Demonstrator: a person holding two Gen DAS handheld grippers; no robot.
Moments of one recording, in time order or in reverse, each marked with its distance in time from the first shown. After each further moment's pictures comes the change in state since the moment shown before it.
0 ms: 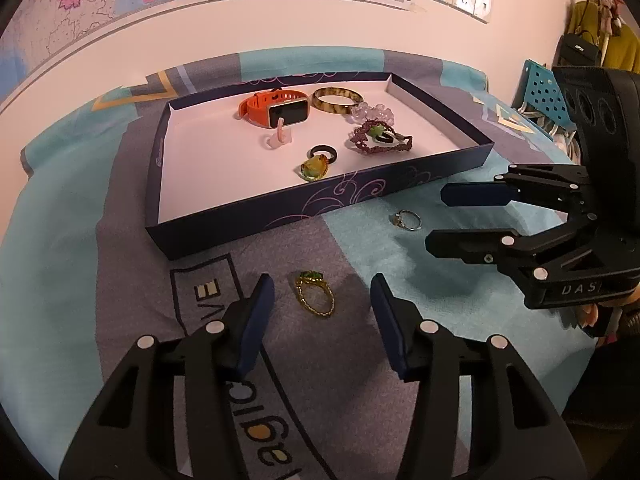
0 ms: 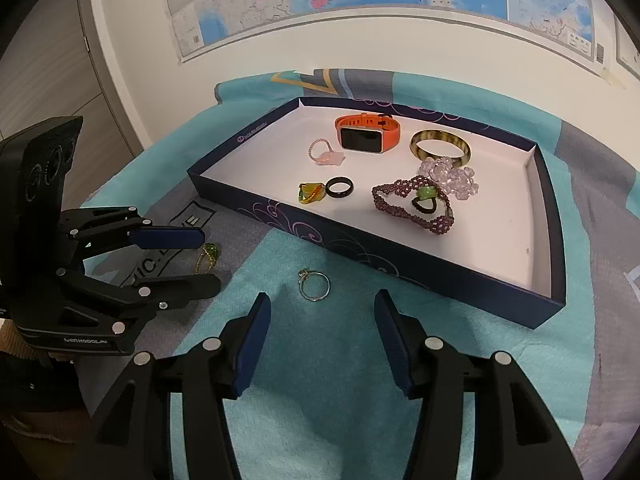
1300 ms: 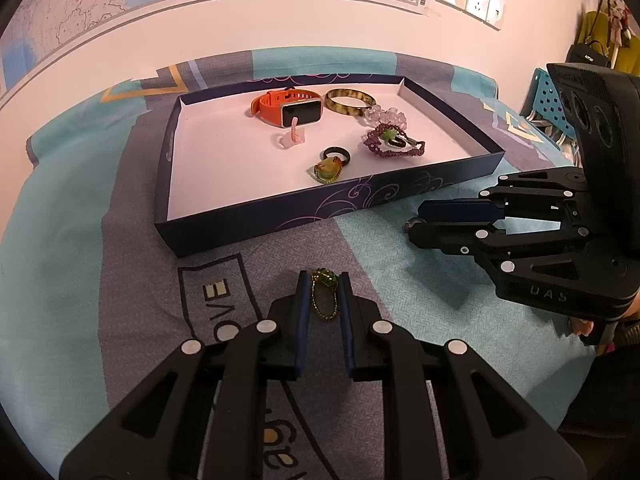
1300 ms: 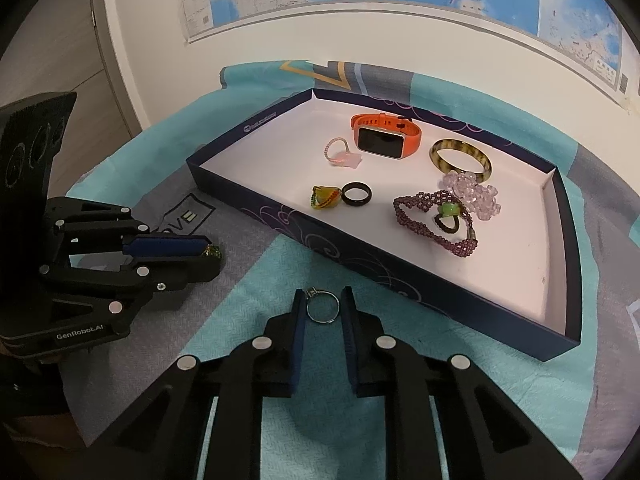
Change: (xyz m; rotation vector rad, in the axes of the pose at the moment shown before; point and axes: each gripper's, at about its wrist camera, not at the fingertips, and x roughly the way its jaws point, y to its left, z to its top) left arm 0.001 0.005 0.001 -0.031 -0.001 0.020; right arm 0.019 0.014 0.012 -0.082 0.031 -0.039
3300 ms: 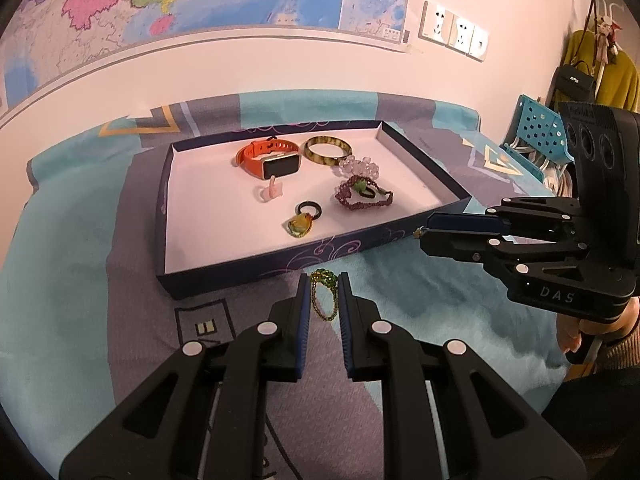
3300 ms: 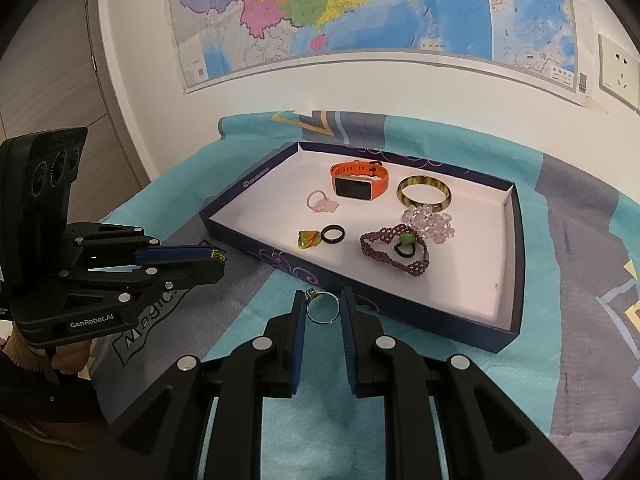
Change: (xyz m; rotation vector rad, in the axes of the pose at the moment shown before) left arm -0.029 -0.012 0.023 -0.011 -0.102 -0.045; right arm -0.048 -0.018 -0.001 0.079 -0.141 0.021
